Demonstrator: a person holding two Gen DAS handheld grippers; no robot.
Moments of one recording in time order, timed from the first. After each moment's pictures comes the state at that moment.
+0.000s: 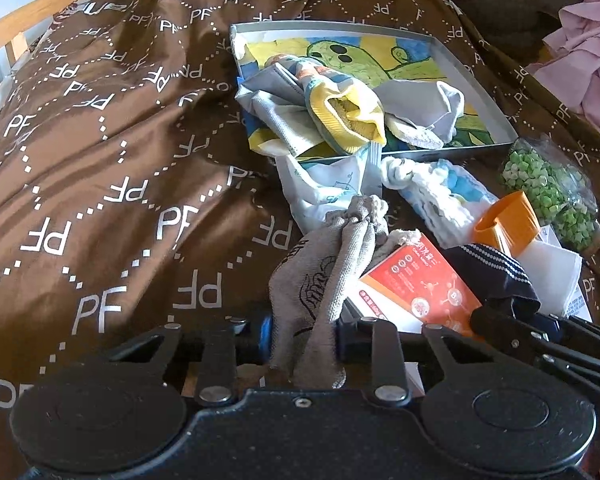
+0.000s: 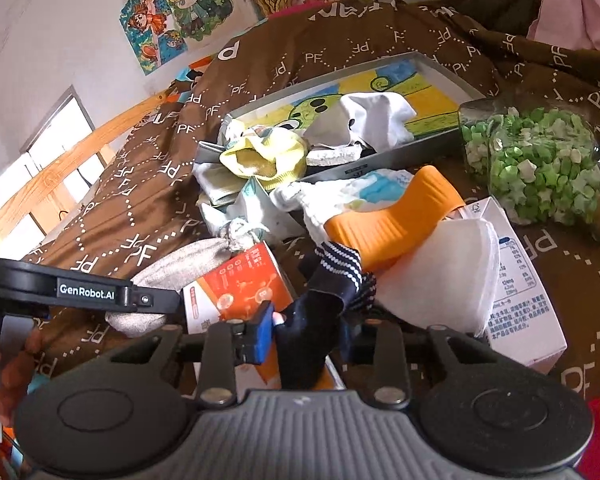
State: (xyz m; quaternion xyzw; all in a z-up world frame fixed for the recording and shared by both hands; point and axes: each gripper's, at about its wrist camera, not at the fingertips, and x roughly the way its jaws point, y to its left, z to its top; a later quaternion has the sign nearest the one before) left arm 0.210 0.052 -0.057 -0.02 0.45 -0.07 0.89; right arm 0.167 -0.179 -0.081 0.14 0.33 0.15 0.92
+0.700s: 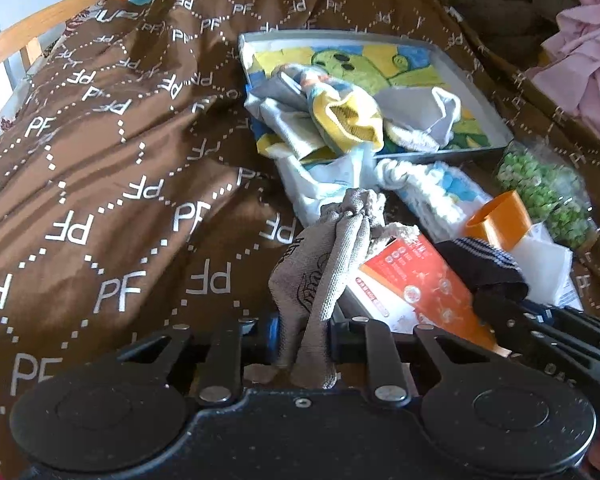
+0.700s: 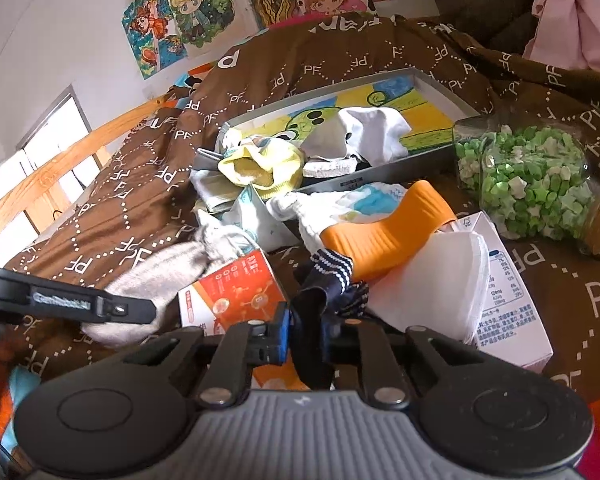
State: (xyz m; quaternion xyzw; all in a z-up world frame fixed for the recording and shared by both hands) left arm 0.188 0.054 -0.040 -0.02 0.44 -0.06 0.90; right arm 0.159 -0.175 -0.077 0.12 0.32 0.13 0.93
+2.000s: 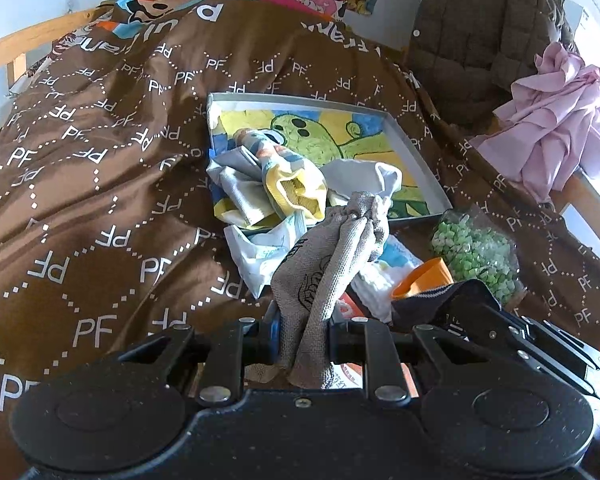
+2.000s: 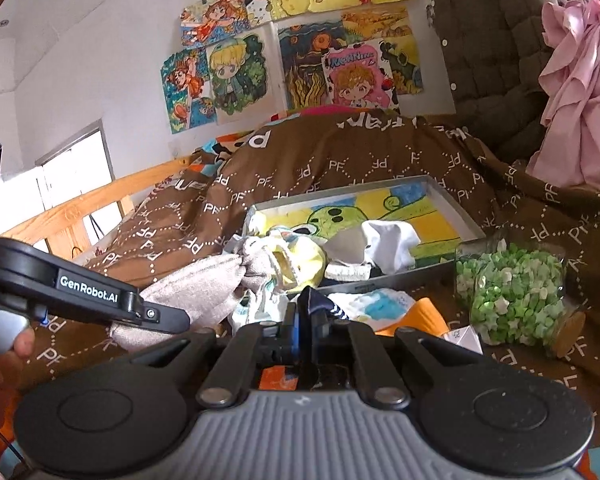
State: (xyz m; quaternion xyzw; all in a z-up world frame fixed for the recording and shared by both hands) left arm 0.176 0.058 -0.002 -0.09 0.37 -0.12 0.92; right arm 0.128 -0.171 -0.022 0.08 0.19 0.13 0.97
